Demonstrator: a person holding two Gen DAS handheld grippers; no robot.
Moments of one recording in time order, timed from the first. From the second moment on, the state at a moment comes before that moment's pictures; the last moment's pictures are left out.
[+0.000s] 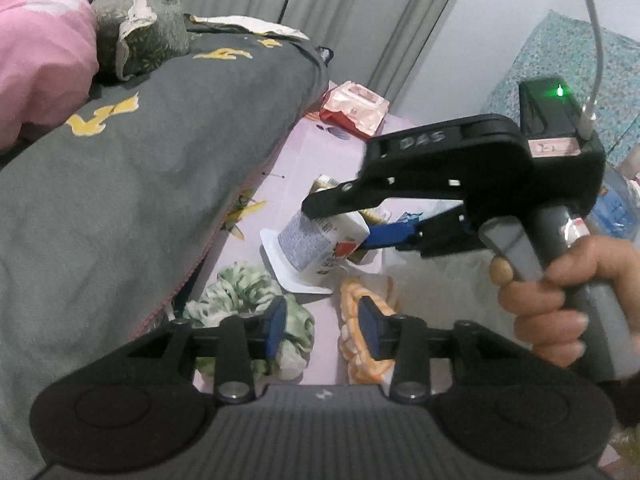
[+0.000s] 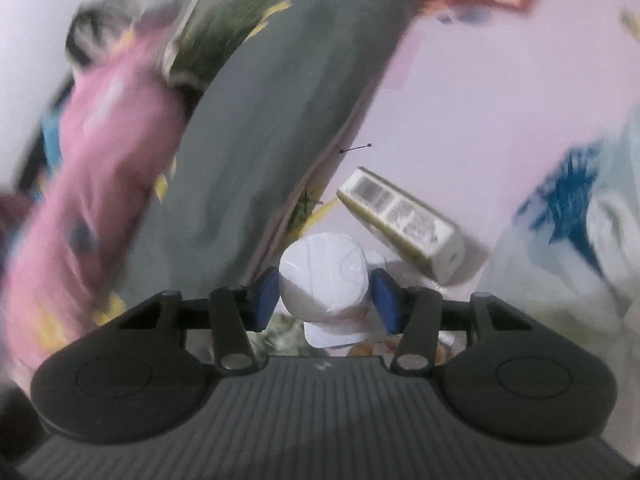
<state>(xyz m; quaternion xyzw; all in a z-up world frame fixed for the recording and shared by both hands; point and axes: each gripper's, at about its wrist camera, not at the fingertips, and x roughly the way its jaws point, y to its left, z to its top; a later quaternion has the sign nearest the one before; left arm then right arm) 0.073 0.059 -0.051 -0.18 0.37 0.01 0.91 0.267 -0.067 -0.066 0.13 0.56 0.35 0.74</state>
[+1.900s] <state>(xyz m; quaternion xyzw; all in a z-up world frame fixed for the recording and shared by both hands) 0.019 -0.015 -0.060 -0.13 0.39 -0.17 0.90 0.092 -0.241 -0.101 0.35 0.46 0.21 0.79</state>
